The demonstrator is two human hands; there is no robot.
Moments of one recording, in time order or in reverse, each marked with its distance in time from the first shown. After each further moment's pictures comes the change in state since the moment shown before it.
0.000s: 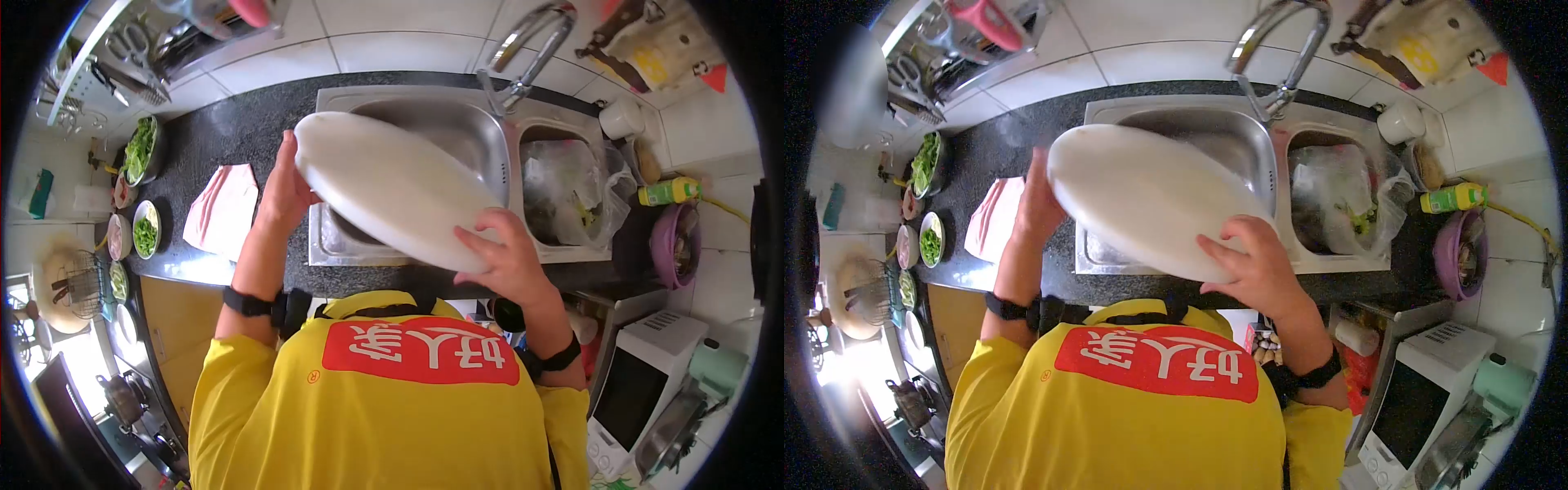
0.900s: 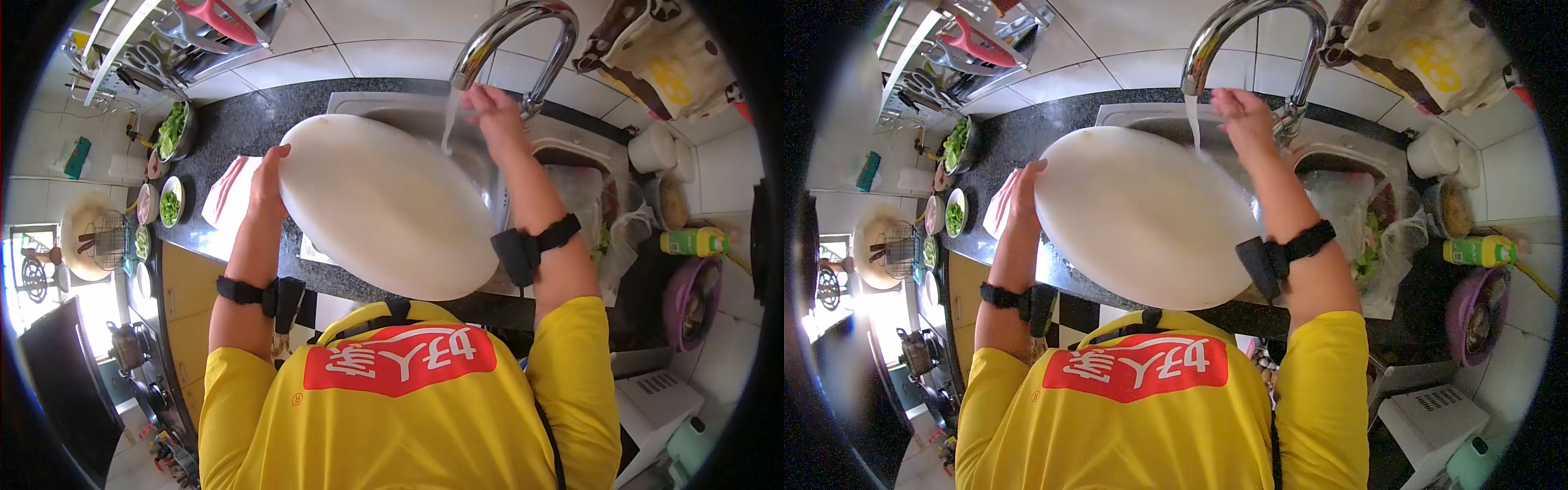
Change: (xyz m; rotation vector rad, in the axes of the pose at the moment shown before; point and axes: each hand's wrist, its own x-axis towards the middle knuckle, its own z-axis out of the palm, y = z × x) left_hand 0.016 -0.001 0.015 0.117 0.582 0.029; right_hand 0.149 0.163 0.022 0.869 0.292 0.609
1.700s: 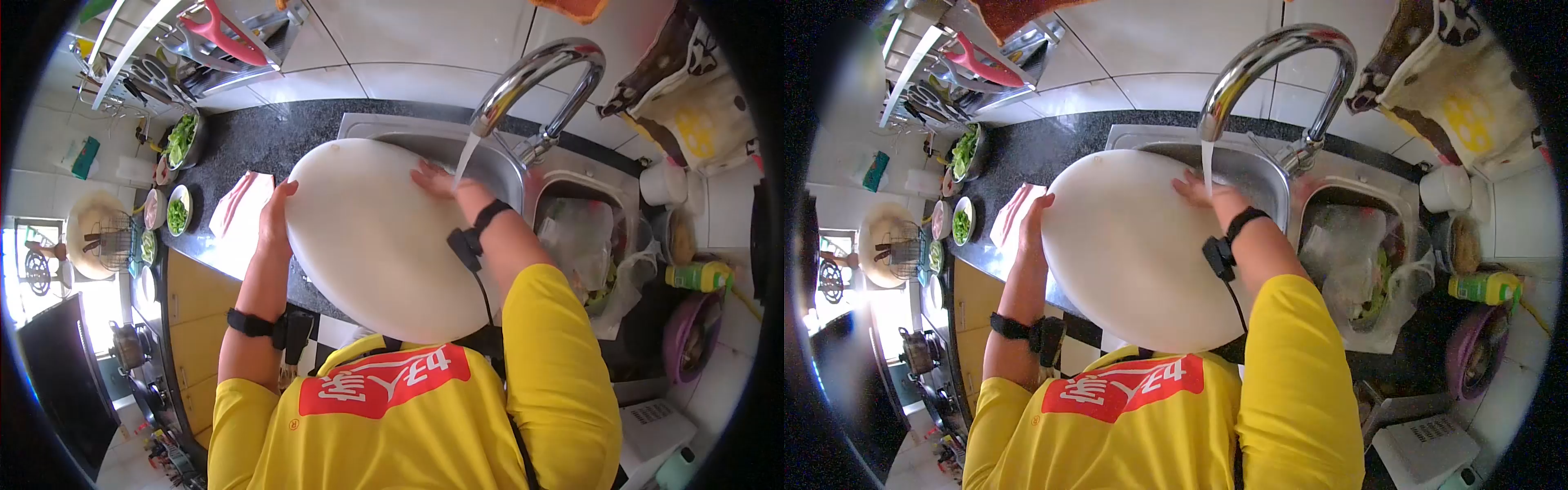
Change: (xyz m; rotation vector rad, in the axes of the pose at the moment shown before) left_hand -0.014 -0.005 0.000 0.121 0.212 -0.017; right_hand 0.038 0.165 0.063 -0.816 -0.875 0.130
